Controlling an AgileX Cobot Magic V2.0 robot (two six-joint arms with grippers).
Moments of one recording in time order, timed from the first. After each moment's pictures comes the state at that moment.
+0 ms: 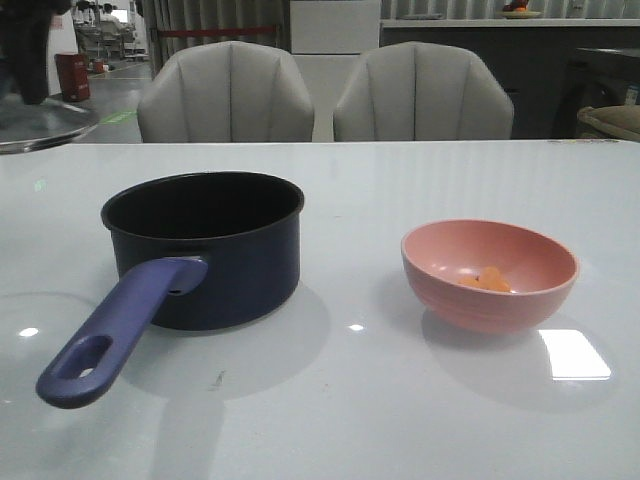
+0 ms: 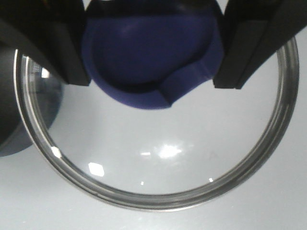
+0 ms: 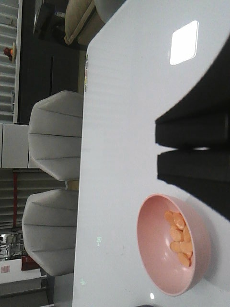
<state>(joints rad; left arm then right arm) -0.10 1.80 -1.68 0.09 1.19 -0.19 0.09 -0.01 0.03 -0.06 0.04 0.09</state>
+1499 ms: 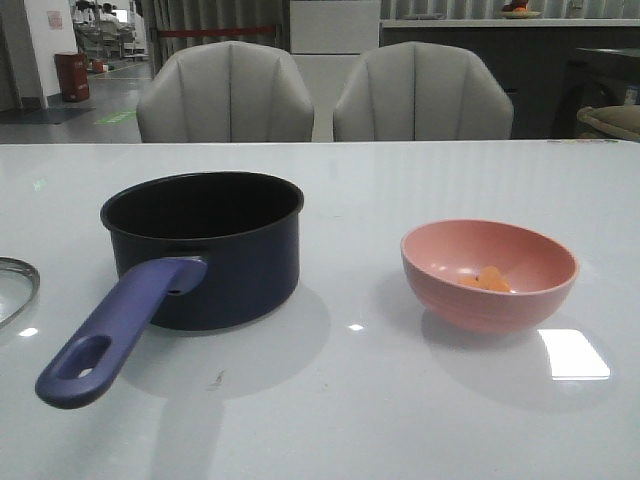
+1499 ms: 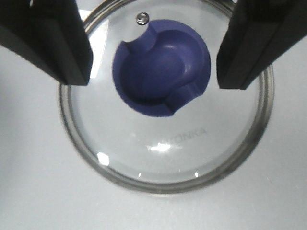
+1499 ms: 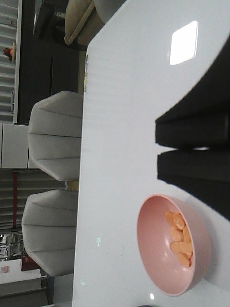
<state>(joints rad) 0.05 1.66 -1.16 -0.07 0.75 -0.07 0.09 -0.01 0.03 -0.06 0.04 0.09</state>
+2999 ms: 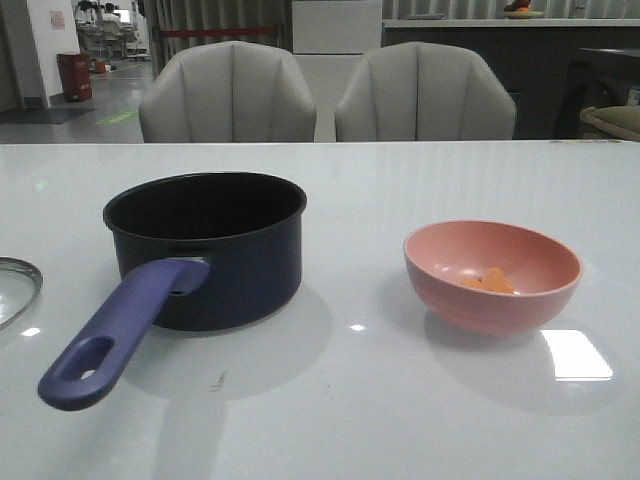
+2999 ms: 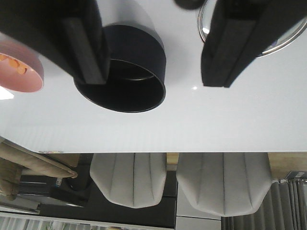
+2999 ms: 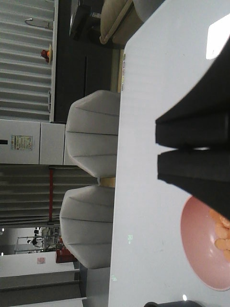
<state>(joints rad) -0.29 0.09 -0.33 -0.07 0.39 -0.06 0.09 0.01 -0.05 -0.06 -0.03 0.09</state>
